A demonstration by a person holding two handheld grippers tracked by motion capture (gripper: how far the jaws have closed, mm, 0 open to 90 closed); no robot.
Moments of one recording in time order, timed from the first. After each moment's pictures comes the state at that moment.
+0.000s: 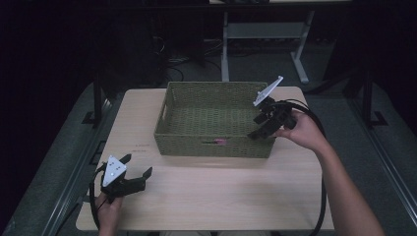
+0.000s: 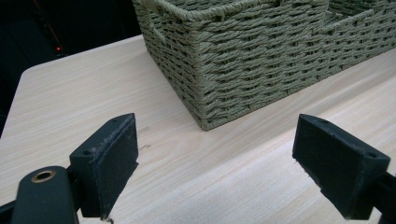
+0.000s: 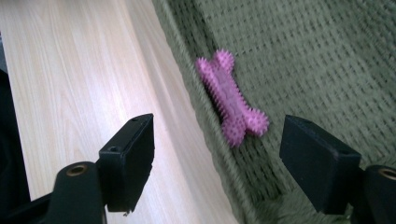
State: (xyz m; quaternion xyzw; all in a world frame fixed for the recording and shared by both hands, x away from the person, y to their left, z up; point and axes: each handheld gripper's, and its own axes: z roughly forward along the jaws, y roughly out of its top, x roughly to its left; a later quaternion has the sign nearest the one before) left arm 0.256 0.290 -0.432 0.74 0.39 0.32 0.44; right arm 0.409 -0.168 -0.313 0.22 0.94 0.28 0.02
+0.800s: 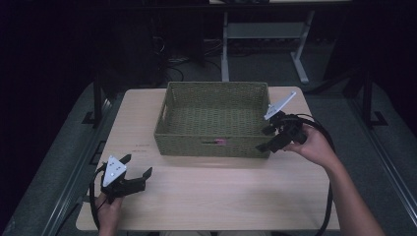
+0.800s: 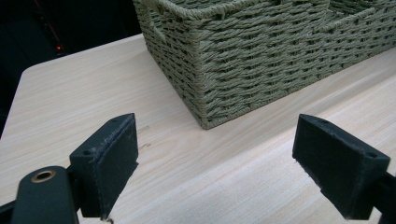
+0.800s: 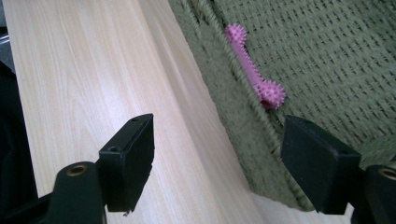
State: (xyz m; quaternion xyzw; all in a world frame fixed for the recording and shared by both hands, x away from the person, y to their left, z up) left arm 0.255 0.290 -0.432 0.74 0.39 0.32 0.44; right arm 0.377 -0.192 -0.331 0.22 0.93 0.29 0.03
